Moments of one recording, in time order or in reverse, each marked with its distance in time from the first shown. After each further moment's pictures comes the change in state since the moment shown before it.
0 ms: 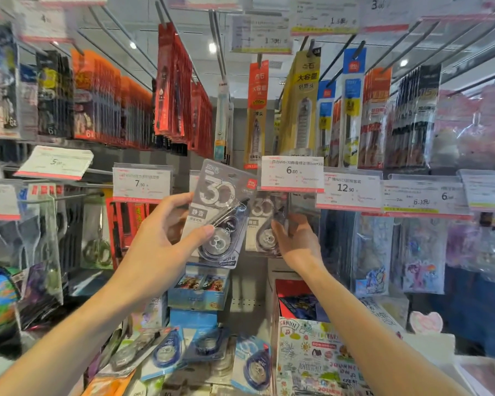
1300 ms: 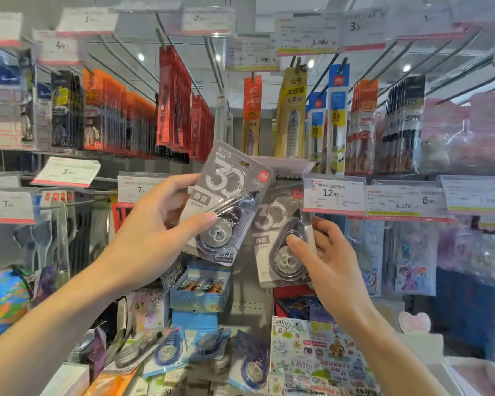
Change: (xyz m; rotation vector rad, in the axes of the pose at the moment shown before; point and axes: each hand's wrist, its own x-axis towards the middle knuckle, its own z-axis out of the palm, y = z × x) left_hand -0.007 0.060 -0.009 0.037 -0.098 0.097; right_hand -0.103 -0.019 -0.085 0.464 -0.104 -0.252
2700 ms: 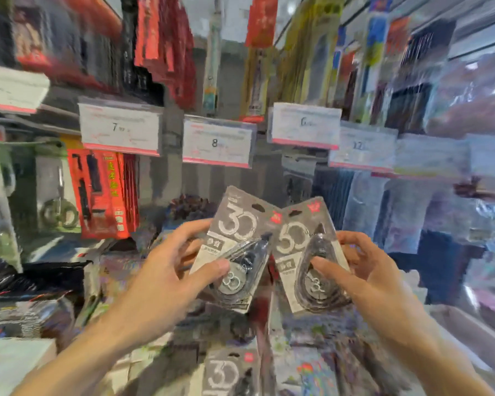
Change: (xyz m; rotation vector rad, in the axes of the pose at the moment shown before) left_hand -0.058 -0.097 0.046 -0.301 -0.174 -0.205; right_hand -0.054 0.016 -0.021 -0.136 0.035 0.230
